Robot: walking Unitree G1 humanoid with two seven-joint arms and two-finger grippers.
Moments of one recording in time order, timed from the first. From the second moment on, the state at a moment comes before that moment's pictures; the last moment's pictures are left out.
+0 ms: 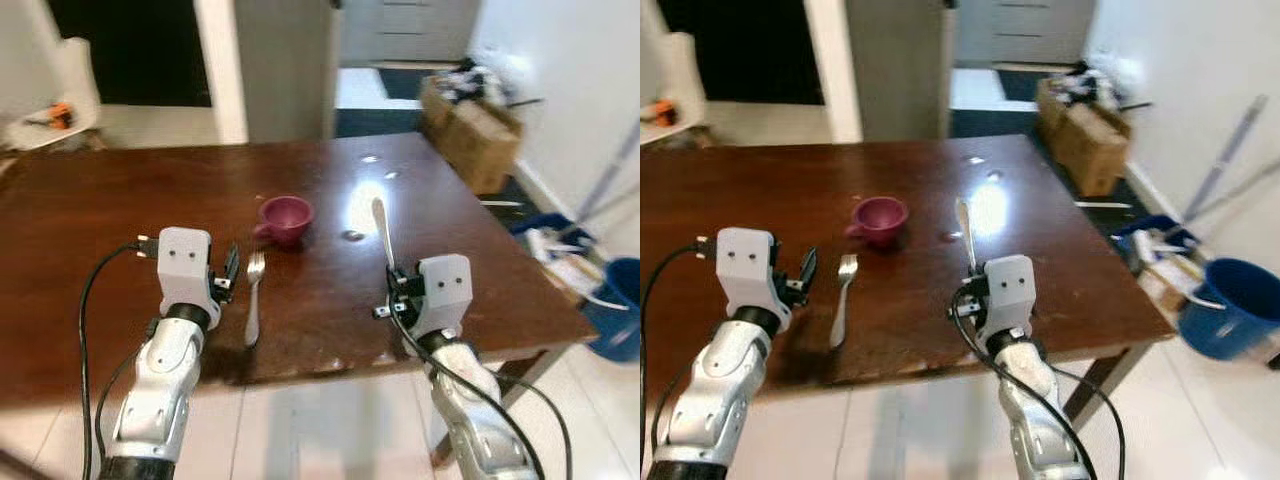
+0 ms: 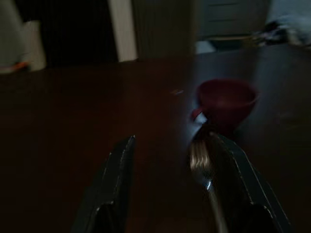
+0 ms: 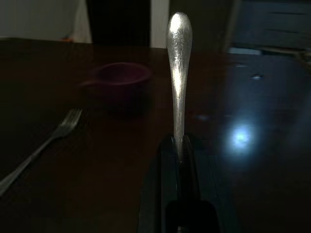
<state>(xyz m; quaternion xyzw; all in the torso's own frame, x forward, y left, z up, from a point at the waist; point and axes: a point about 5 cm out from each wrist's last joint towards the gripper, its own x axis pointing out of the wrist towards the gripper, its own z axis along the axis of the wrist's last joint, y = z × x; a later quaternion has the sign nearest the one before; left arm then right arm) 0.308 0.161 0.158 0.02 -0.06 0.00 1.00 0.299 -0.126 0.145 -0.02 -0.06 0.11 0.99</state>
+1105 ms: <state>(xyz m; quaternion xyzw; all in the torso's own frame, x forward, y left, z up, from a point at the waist) 0.310 0.151 0.159 0.01 -0.06 -0.02 1.00 0.299 -0.134 0.141 -0.03 -0.06 0.10 0.99</state>
